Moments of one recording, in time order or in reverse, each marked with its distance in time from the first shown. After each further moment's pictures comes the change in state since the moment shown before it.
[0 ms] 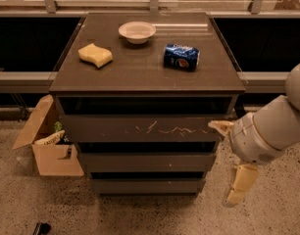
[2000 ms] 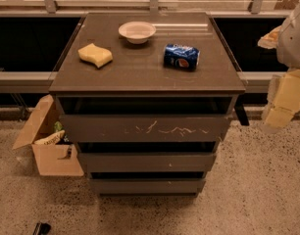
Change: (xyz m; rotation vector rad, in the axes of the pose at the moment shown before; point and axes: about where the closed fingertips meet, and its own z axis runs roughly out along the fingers) arm -0.038 -0.062 -0.186 0.226 0.276 0.152
